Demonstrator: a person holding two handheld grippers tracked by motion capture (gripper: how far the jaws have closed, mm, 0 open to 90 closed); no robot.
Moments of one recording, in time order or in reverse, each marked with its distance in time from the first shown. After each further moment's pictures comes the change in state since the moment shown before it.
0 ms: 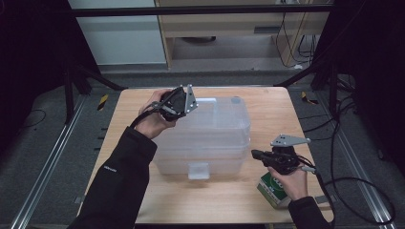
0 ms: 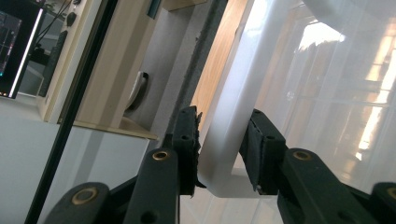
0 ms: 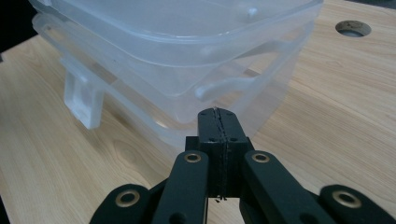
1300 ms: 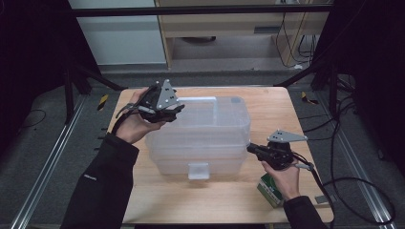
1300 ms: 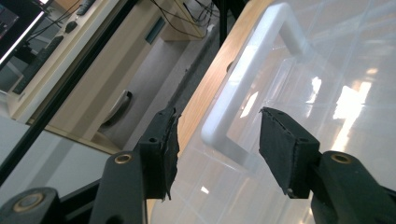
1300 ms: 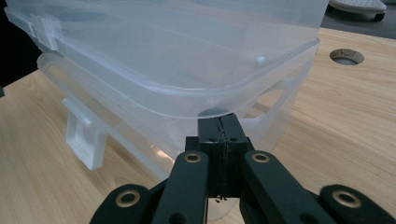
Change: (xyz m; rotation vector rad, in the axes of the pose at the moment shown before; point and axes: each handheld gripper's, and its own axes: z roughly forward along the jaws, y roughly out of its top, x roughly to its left) left arm 0.013 -0.033 -0.046 -0.194 -0.061 -0.233; right arm 0.007 0.013 0.009 -0.096 -0.015 0.033
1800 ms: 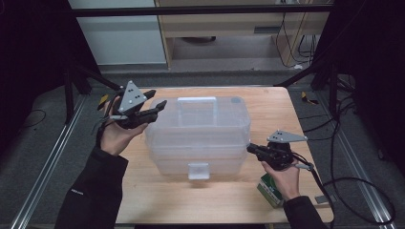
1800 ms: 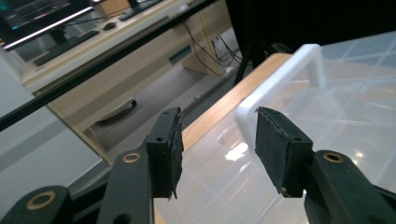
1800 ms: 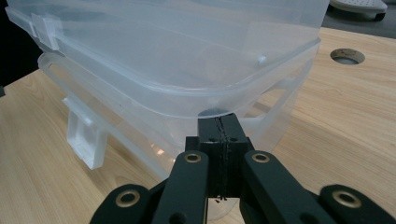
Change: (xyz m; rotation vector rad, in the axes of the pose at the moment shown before) left arm 0.008 -0.046 -0.038 -0.175 0.114 -0.323; right arm 0.000 0.000 0.000 0.001 0.001 -0.003
